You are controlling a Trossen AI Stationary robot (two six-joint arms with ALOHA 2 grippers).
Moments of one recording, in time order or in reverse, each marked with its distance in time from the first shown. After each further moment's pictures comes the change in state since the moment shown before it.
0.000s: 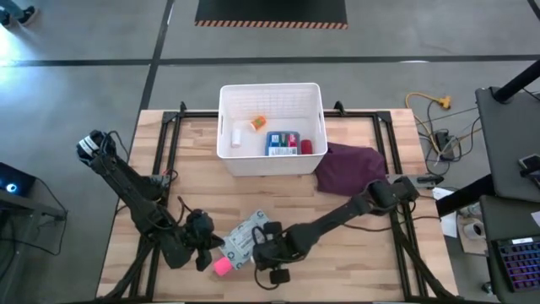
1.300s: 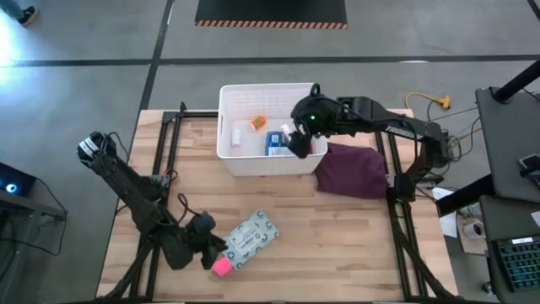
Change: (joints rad) left arm 0.017 0.018 0.044 0.041 0.008 -0.251; right arm -0.629 -0.635 0.001 -0.352 0.197 -0.087
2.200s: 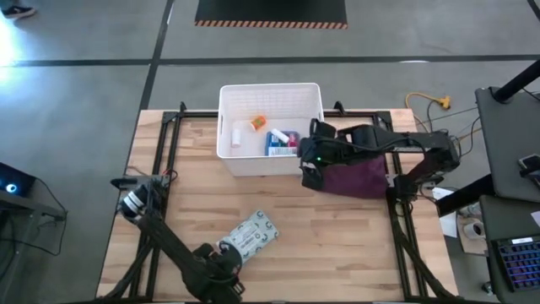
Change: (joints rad) left arm 0.019 0.744 0.805 -0.770 0.352 -0.138; right arm 0.231 -0.070 -0.152 -0.082 0.067 -0.032
